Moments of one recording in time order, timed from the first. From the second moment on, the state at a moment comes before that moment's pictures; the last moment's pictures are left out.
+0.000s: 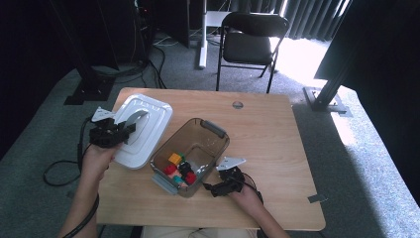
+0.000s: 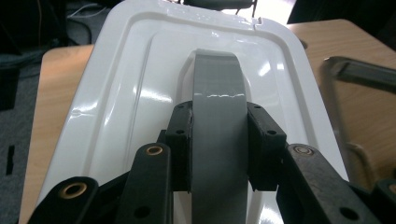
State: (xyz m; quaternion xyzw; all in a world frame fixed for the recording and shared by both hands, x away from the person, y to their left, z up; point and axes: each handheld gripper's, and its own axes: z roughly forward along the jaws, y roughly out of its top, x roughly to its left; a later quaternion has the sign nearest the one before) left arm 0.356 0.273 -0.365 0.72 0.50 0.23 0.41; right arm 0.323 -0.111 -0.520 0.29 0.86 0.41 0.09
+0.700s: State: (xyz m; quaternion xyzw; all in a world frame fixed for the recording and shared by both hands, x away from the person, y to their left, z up) left arm 0.358 0.206 -0.362 0.78 0.42 0.19 0.42; right arm 0.351 -0.058 -0.520 0.32 0.85 0.41 0.08
